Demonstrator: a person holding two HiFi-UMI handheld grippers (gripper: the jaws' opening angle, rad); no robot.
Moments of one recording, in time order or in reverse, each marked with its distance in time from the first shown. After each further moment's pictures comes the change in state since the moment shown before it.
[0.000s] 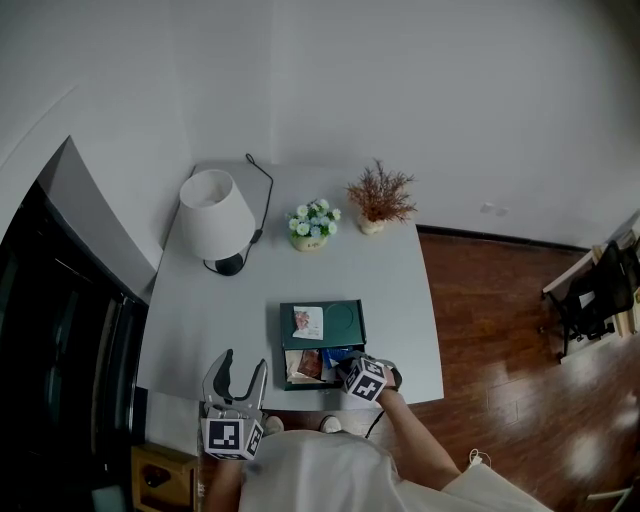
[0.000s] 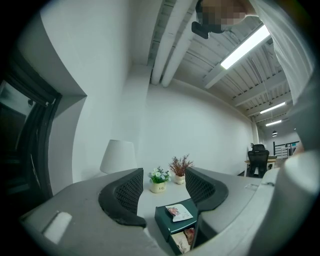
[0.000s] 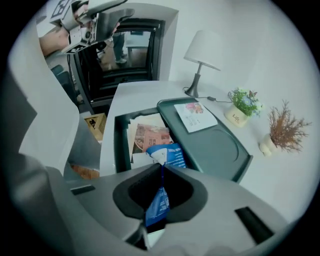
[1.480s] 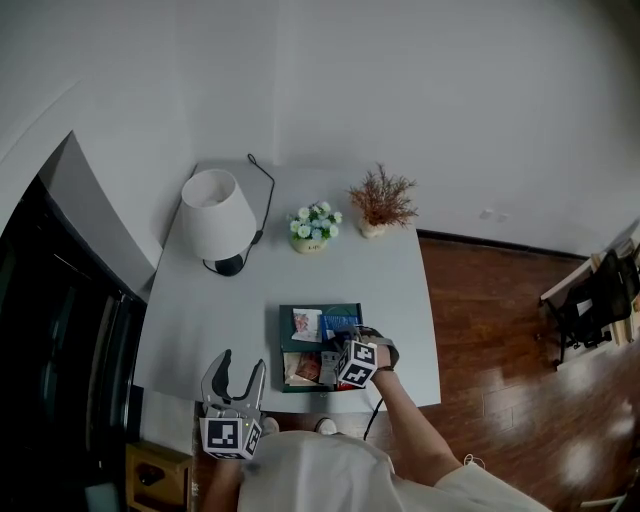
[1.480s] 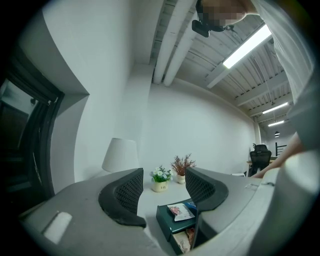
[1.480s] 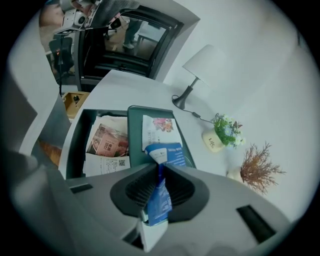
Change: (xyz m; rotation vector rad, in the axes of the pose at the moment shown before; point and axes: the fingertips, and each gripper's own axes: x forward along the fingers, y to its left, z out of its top) left arm 0.003 0.005 -0.006 -0.015 0.006 0.024; right arm -0.005 -0.084 0.039 -0.237 0.037 -0.253
